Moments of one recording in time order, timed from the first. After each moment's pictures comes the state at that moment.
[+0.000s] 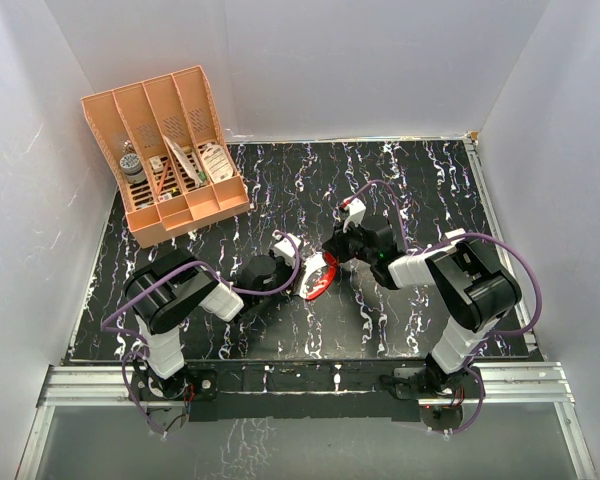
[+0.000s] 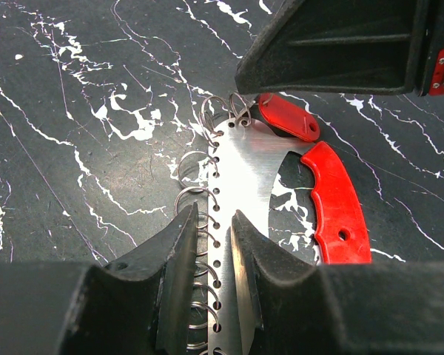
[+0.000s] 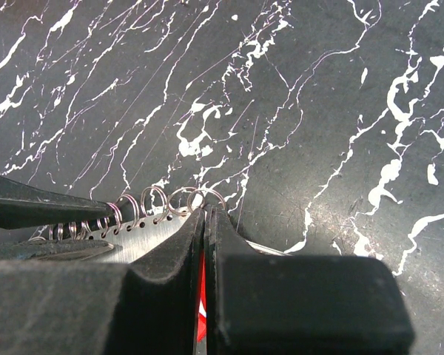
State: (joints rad) left arm -0.82 1.82 0.48 1.02 -0.09 -0.10; right arm 0.46 1.71 0.62 0.68 -0.29 0.18
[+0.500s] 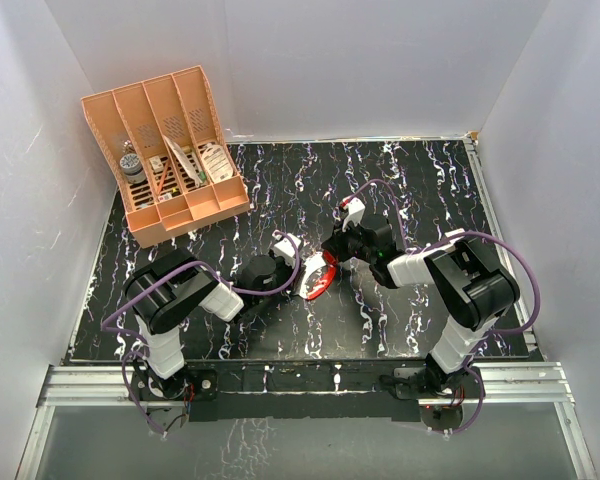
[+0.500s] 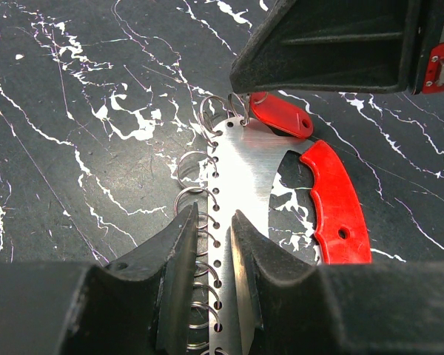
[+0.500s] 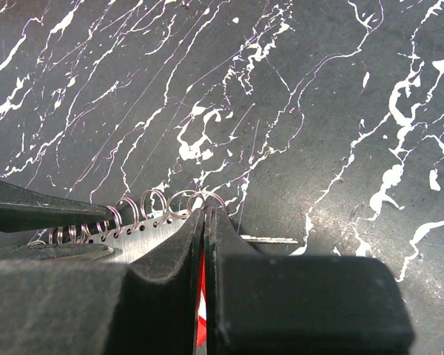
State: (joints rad) left arm -0.82 1.82 0.48 1.02 -0.09 -0.10; right arm 0.46 1.72 0.63 0.68 -0.30 0.18
